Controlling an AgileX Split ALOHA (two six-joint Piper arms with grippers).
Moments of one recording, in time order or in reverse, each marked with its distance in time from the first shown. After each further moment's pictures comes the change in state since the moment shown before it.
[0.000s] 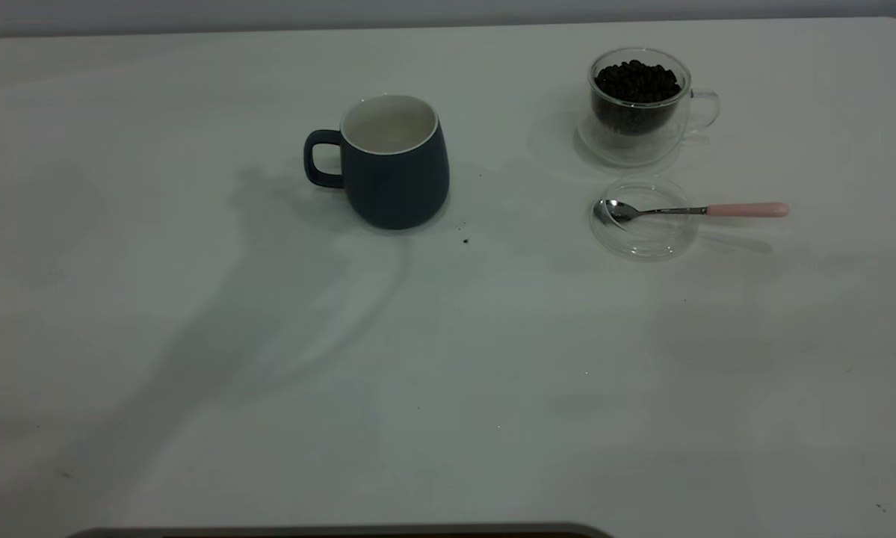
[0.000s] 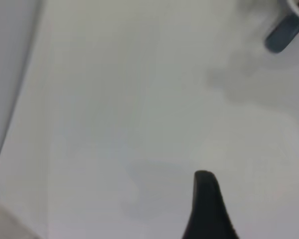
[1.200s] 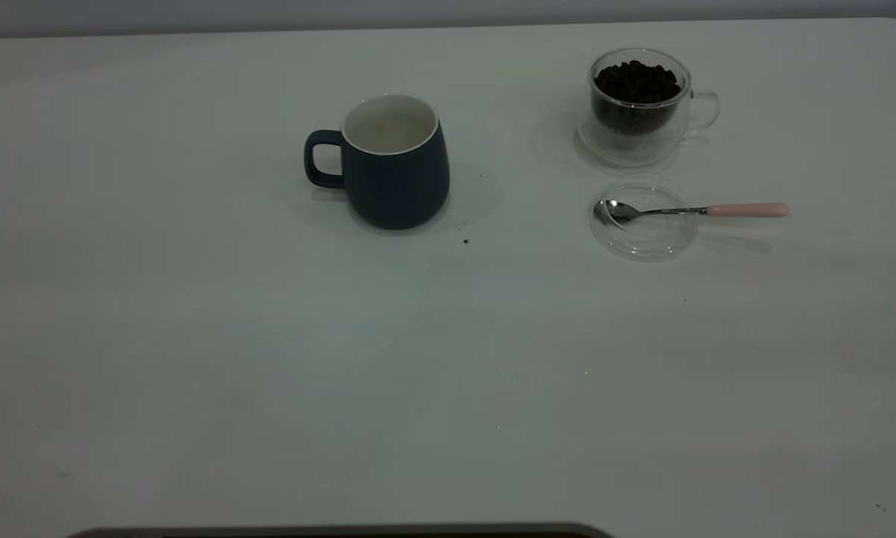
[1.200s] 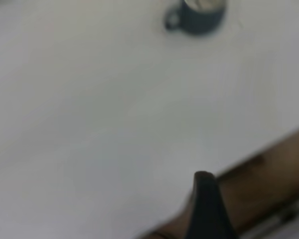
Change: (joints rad) left arm 0.000 -1.388 0.720 -0.343 0.264 -0.287; right arm 0.000 0.000 0.000 0.000 0.000 0.000
